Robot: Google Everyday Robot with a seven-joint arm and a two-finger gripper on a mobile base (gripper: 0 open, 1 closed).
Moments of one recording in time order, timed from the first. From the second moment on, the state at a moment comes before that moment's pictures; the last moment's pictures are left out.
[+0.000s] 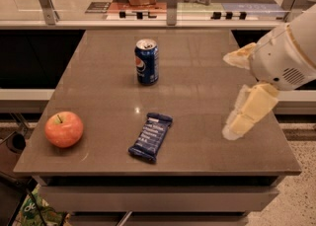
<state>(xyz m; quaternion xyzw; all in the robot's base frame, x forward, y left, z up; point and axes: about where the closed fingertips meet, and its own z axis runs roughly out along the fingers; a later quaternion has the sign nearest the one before) 0.436 -0.134 0.936 -0.61 0.74 0.13 0.26</state>
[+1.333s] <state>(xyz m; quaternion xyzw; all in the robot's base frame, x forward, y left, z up) 0.437 0.016 0.900 -0.55 0.67 0.28 0.41</state>
